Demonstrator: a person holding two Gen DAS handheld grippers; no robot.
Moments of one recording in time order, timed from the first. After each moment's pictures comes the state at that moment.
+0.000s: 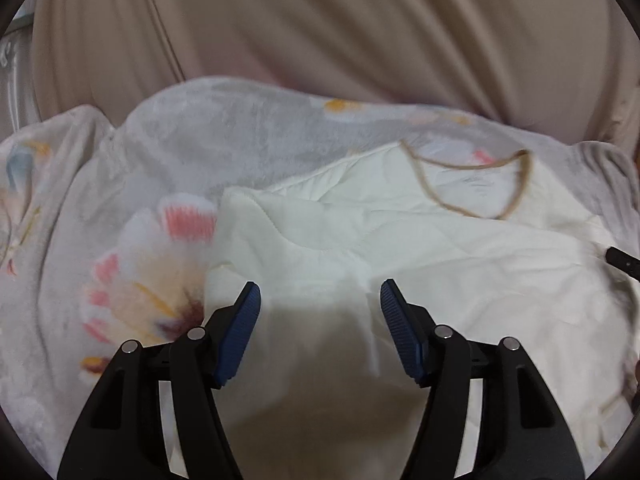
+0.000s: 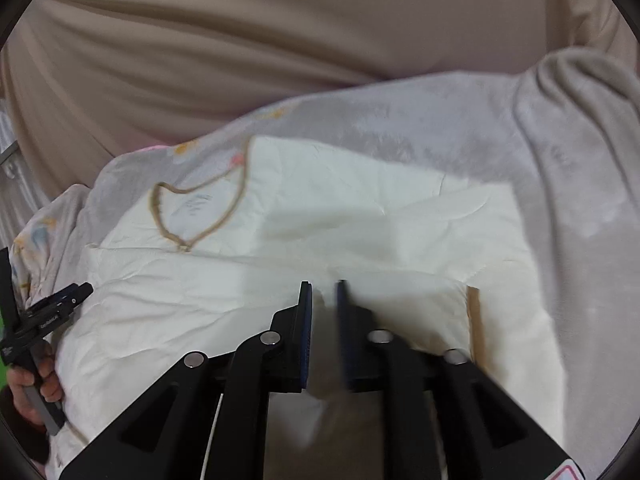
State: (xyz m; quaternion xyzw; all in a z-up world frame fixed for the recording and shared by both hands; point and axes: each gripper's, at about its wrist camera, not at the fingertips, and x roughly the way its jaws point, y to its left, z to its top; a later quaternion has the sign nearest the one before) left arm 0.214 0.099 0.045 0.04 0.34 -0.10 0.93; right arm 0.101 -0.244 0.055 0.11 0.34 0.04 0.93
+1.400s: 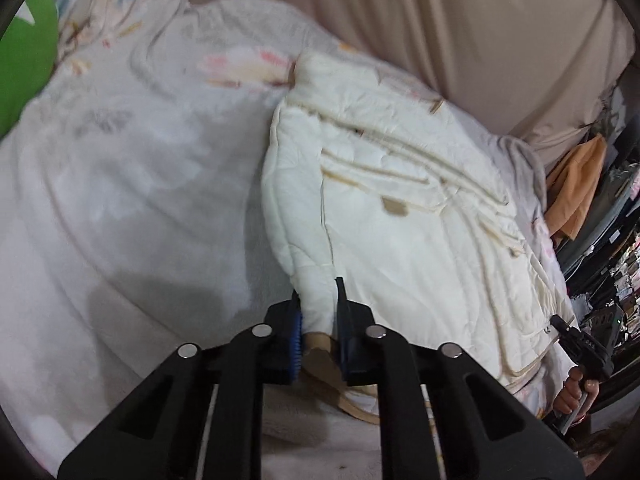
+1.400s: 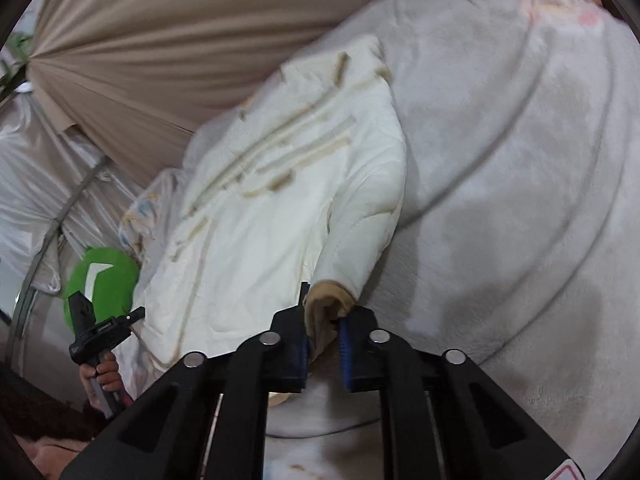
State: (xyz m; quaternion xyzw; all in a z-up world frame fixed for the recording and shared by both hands) left arm -0.073 0.237 0.036 -0.13 0.41 -0.17 0.88; right arm -0.248 -0.287 0.014 0.27 0.33 0.13 0.90
